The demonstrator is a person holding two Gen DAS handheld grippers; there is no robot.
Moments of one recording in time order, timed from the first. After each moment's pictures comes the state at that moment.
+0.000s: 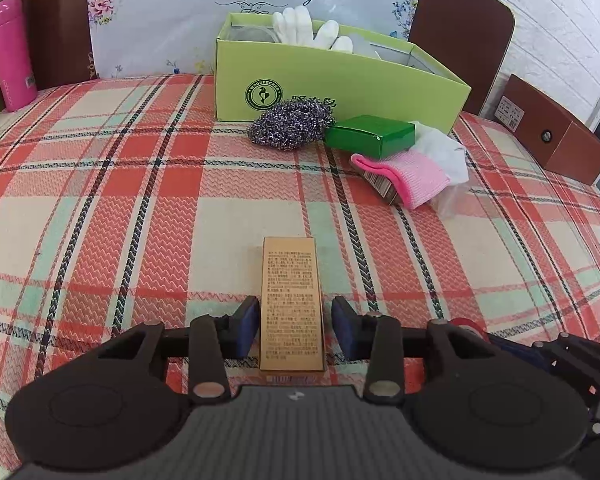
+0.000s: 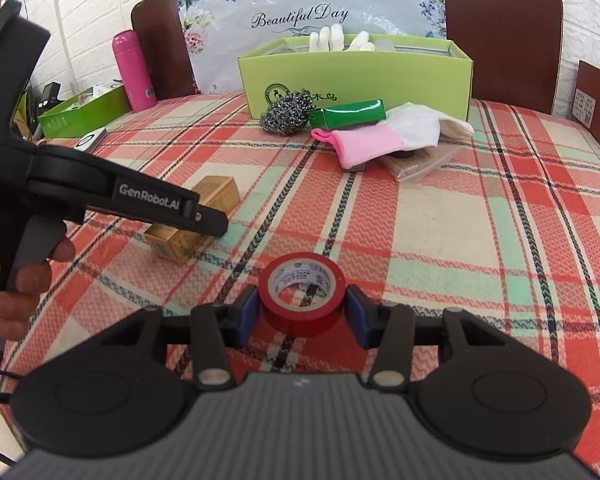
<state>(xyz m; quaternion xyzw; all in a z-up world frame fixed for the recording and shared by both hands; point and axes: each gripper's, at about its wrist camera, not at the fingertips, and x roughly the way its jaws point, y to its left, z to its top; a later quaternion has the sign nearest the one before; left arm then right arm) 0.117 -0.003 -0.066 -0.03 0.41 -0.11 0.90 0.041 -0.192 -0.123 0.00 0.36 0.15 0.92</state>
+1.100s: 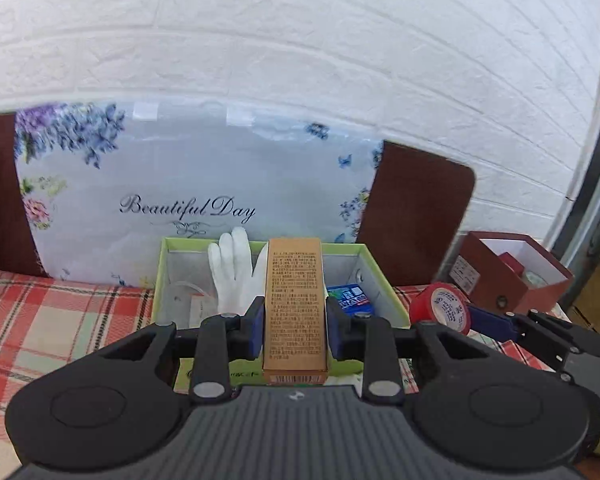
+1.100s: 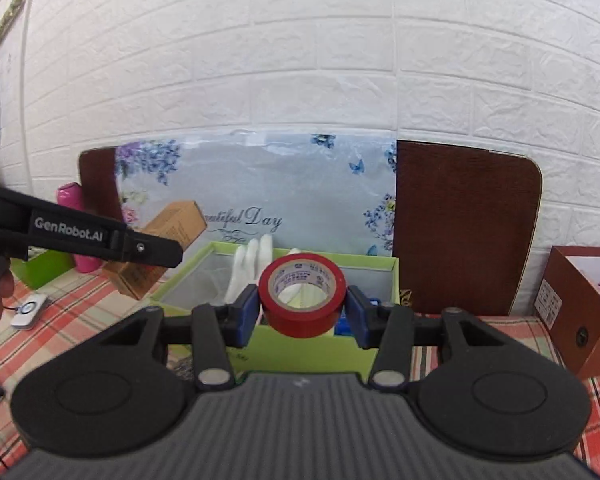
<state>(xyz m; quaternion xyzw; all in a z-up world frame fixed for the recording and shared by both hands) 0.229 -0.034 0.082 -0.06 0.28 -0.16 0.95 0.190 -0.241 0.008 -0.01 0.20 0.11 0.97</state>
